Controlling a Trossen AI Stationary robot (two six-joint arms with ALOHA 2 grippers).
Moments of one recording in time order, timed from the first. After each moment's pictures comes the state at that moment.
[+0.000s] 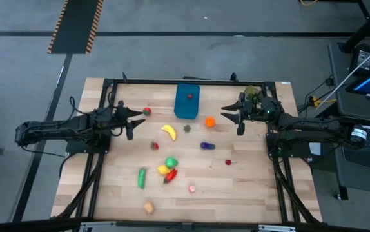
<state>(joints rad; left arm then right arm) 0.19 0.36 0.21 -0.15 -0.23 -0.11 -0.46 0.92 0.23 0.68 -0.35 -0.06</state>
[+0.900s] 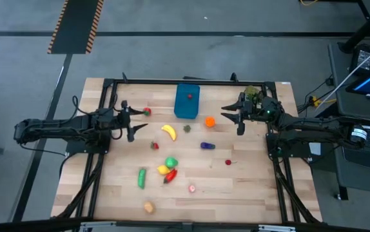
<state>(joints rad) 0.17 0.42 0.21 -0.08 -0.19 0.13 -0.46 0.92 0.23 0.68 -0.35 -0.06</state>
